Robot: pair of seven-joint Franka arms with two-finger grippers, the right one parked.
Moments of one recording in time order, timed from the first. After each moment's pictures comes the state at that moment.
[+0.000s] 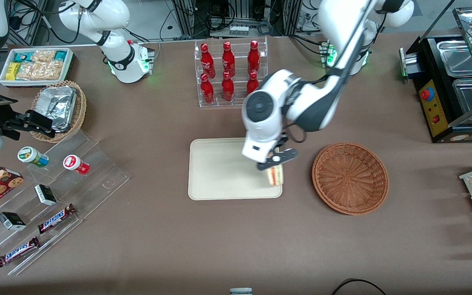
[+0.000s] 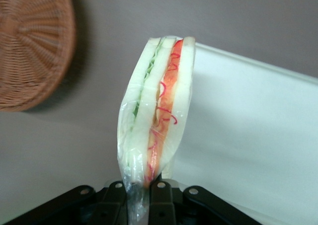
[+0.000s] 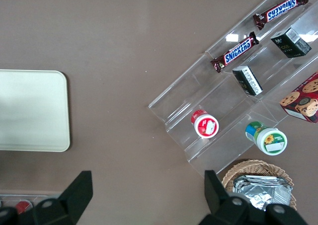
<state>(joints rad) -0.70 0.59 -0.03 -1.39 0.08 1.82 -1.05</state>
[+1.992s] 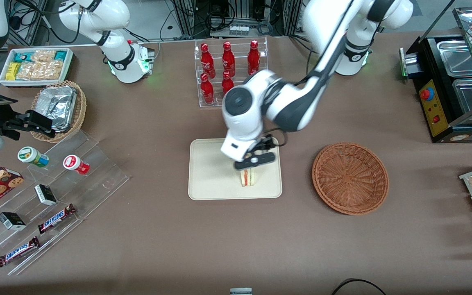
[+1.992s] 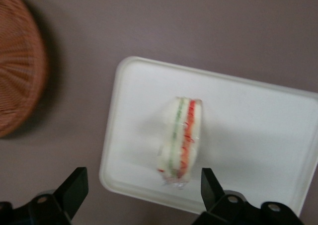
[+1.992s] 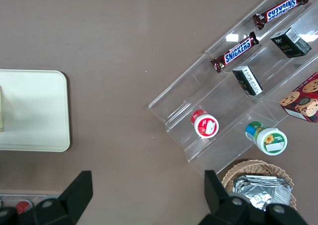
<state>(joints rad) -0.71 0.56 0.01 -1.29 0.09 1.79 -0.99</state>
